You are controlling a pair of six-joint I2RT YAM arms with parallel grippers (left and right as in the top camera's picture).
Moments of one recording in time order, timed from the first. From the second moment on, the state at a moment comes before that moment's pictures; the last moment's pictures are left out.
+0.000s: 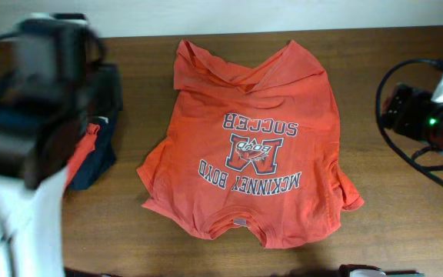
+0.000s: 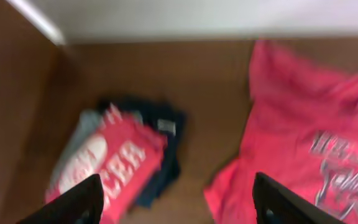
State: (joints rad) left arm -0.25 1.61 2.27 -1.56 -0.39 -0.19; right arm -0.09 1.38 2.00 -1.58 0.07 0.31
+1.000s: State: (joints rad) left arm -0.21 1.68 1.15 -1.19 0.10 -0.30; right arm -0.09 1.41 0.91 -1.30 -0.21 0.33
